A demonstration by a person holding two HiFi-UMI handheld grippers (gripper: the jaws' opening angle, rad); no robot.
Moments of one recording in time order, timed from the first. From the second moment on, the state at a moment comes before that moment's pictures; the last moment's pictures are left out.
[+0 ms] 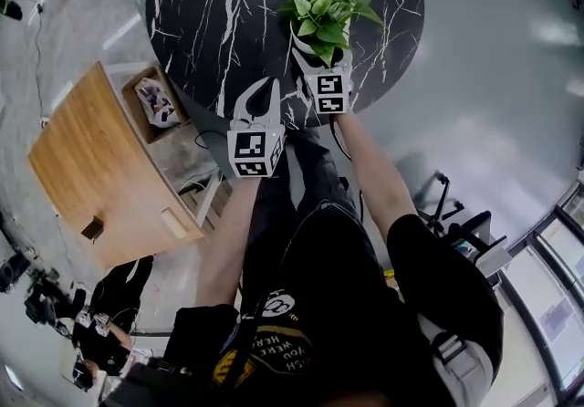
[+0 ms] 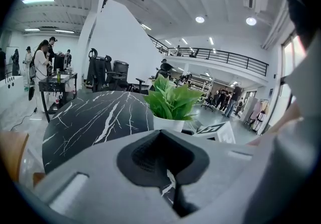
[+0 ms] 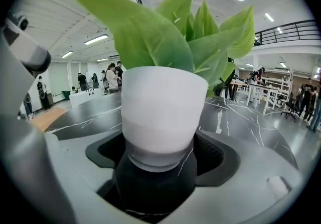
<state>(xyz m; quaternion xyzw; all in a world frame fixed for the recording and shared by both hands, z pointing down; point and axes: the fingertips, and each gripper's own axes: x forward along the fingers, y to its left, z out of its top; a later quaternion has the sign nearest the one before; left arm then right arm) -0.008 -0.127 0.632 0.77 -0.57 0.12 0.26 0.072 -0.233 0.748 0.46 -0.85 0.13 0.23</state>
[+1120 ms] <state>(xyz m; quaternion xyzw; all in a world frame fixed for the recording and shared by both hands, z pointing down) -0.069 -0.178 0.628 0.77 -0.57 0.12 0.26 0.065 -0.315 0.769 0.47 -0.81 0.14 0.31</state>
